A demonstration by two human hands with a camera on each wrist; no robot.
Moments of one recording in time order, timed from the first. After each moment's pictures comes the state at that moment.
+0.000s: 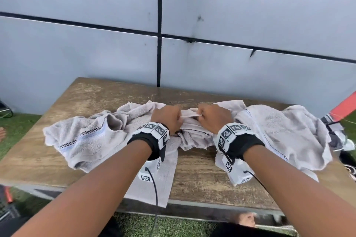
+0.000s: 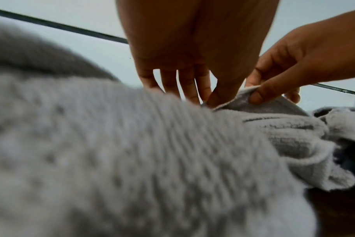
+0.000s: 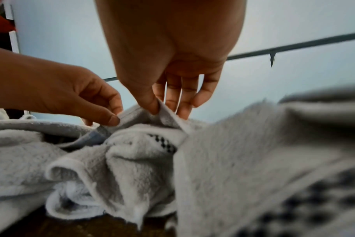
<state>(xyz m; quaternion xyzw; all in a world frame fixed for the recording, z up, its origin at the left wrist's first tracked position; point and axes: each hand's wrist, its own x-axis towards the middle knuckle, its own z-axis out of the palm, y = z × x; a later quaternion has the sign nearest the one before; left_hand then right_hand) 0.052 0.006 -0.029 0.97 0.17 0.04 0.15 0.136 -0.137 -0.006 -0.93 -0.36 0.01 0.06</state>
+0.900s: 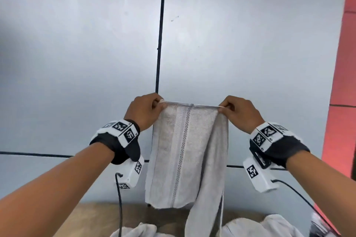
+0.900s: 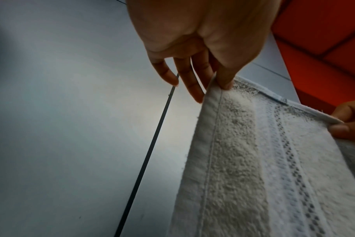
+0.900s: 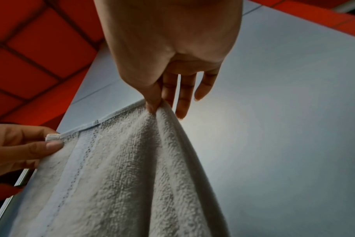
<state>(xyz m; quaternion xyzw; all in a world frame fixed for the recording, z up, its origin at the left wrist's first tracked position) -0.032 0.024 0.352 0.85 0.02 0.47 0.22 0.096 -0.230 0.371 -0.83 -0.36 -0.28 0.33</state>
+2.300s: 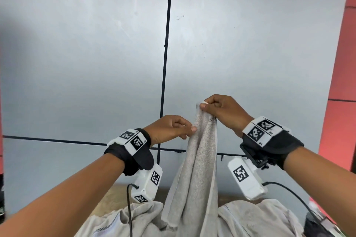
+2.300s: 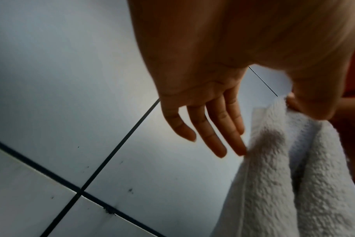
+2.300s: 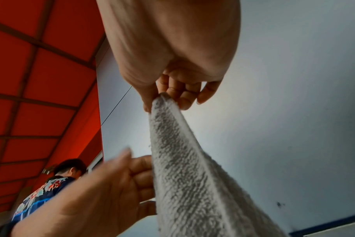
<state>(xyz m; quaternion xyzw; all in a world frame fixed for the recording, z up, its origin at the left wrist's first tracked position) -0.093 -0.051 0.311 0.87 -0.04 0.17 0.46 -0.006 -0.223 0.356 -0.73 -0.44 -0.10 0.51</state>
